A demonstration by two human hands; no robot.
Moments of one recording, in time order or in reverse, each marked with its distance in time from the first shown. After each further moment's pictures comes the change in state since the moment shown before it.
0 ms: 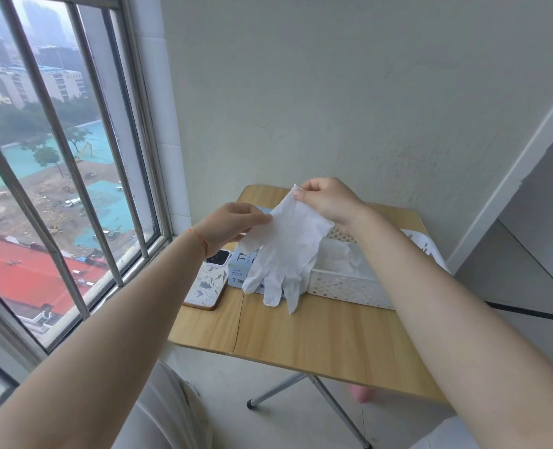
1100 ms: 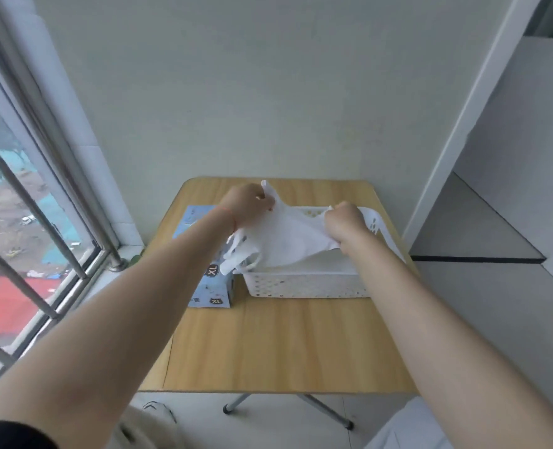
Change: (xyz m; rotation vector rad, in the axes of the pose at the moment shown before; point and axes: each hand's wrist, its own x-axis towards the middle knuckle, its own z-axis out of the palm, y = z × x) left_hand 0.120 0.026 0.129 0.742 0.084 0.061; right_hand -0.002 0.136 -0.080 -0.080 0.376 0.464
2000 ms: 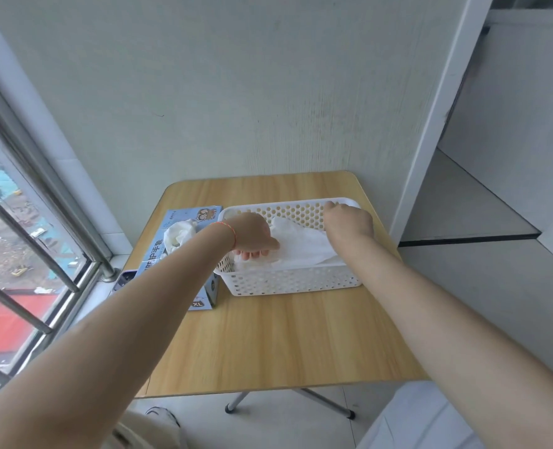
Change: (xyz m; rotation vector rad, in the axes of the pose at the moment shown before) left_hand -0.024 0.034 0.032 0.507 -0.481 0.038; right_hand -0.006 0.037 -0.029 -1.086 0.089 -0.319
